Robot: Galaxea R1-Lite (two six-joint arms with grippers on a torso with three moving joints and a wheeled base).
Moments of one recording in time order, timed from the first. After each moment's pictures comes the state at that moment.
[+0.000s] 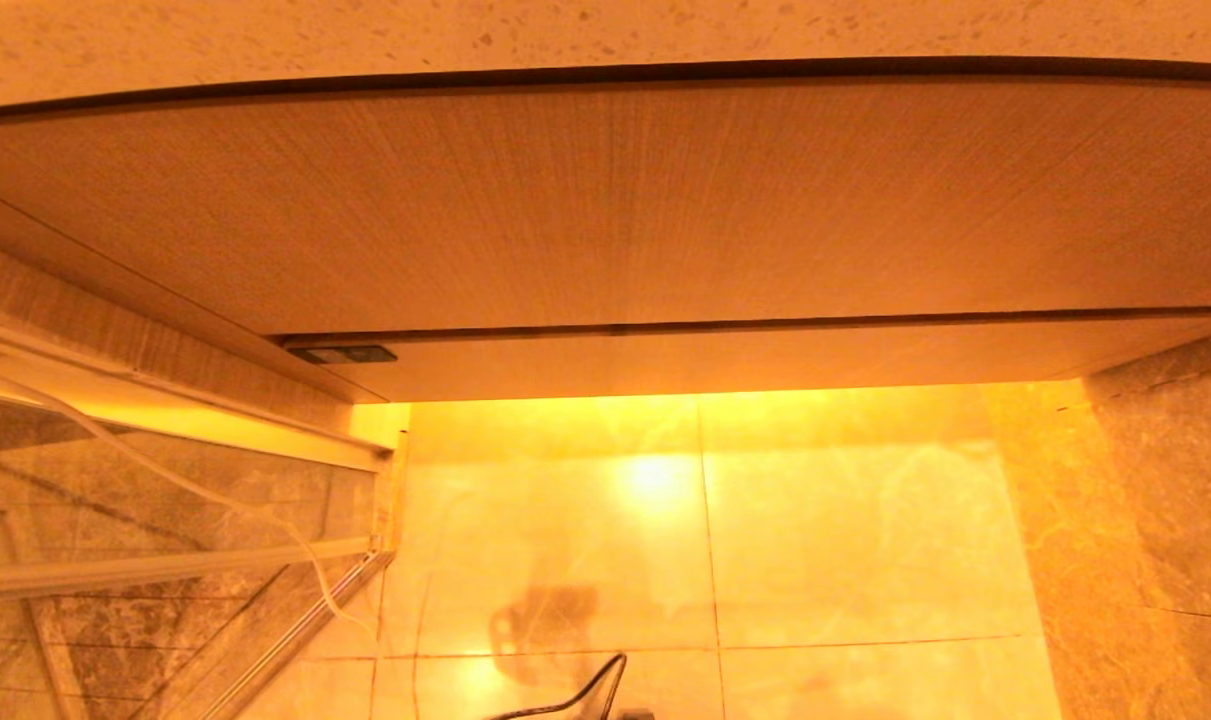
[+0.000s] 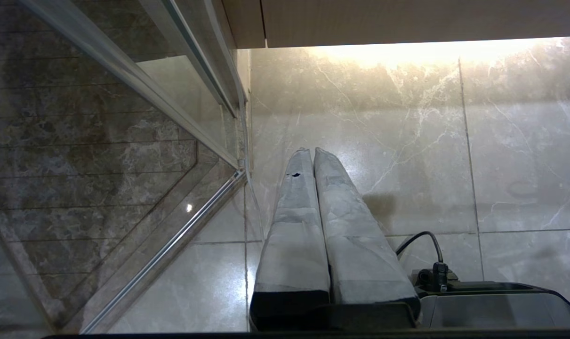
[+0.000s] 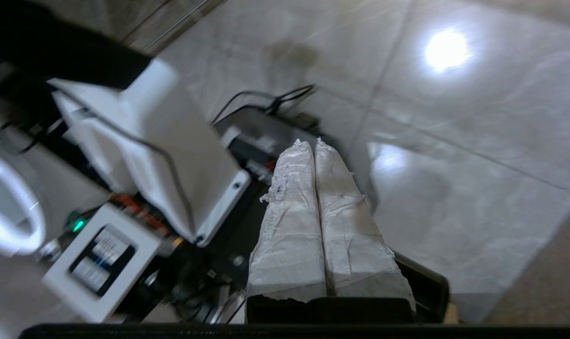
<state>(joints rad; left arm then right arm) 0.00 0.00 0.00 0.00 0.00 0.00 0.03 0.44 -1.25 1.27 0.54 -0.20</state>
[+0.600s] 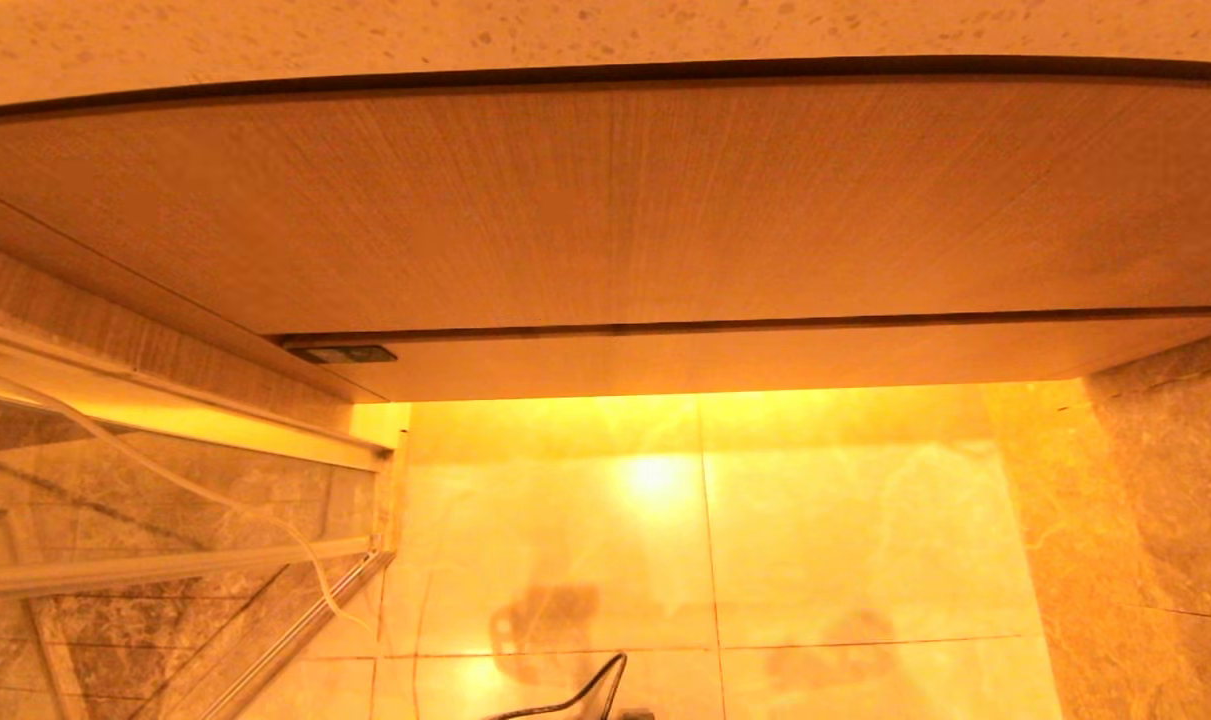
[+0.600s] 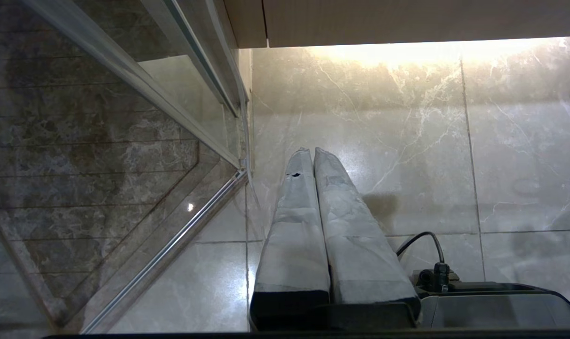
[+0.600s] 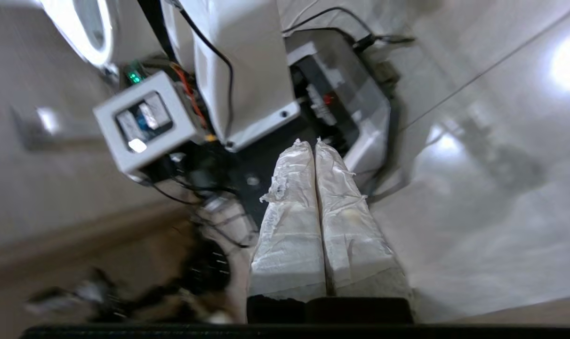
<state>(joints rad) 0.00 0.00 0.00 0.00 0.00 0.00 0.25 0.77 -1.38 1.45 0.64 -0.59</state>
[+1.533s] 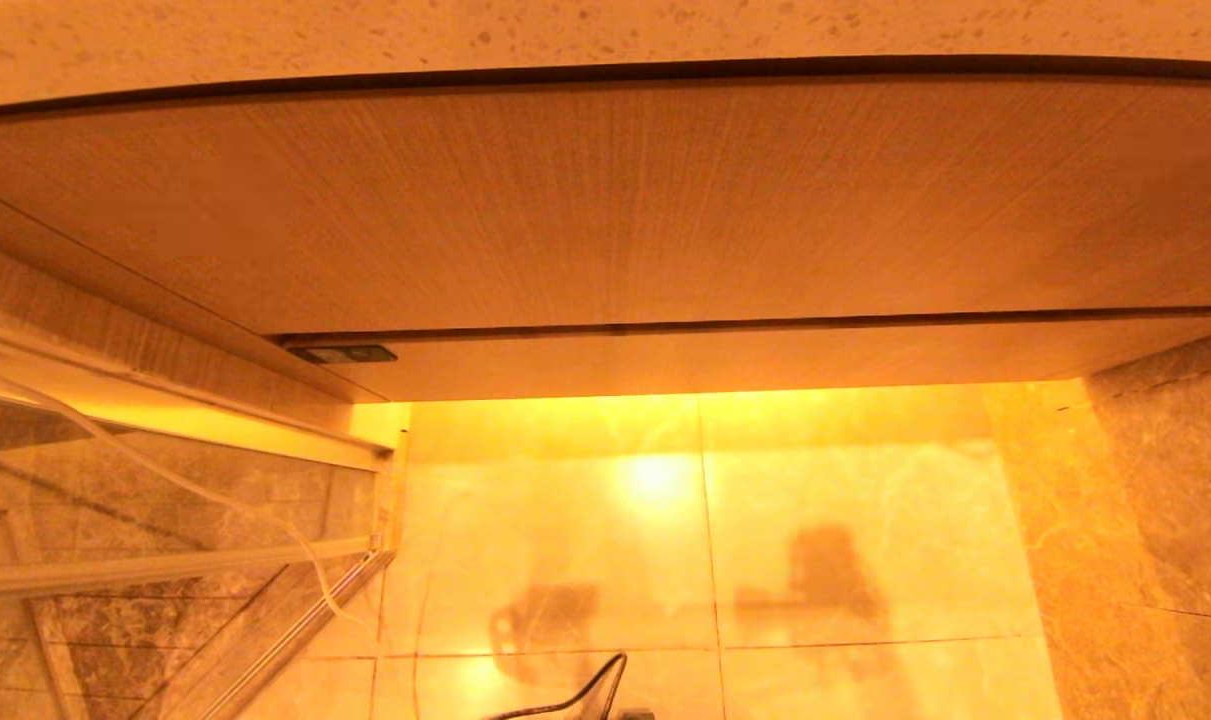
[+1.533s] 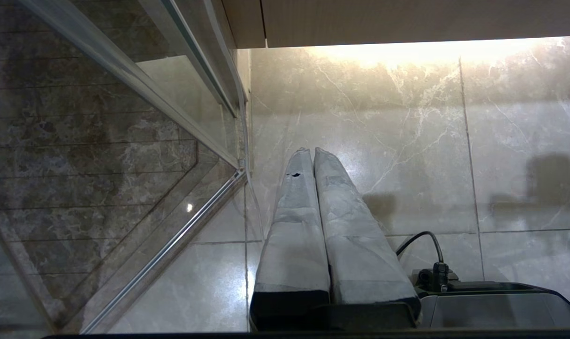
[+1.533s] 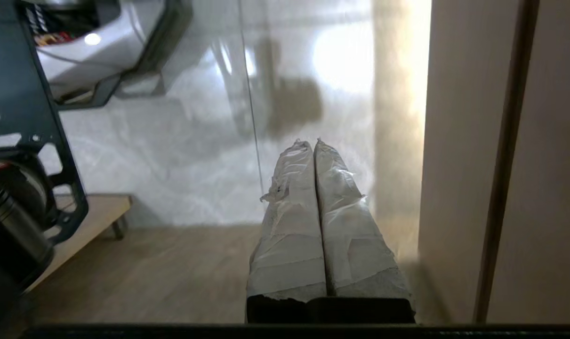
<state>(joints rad) 0.00 0.00 0.00 0.00 0.00 0.00 0.24 1.03 -1.36 1.13 0.24 -1.33</state>
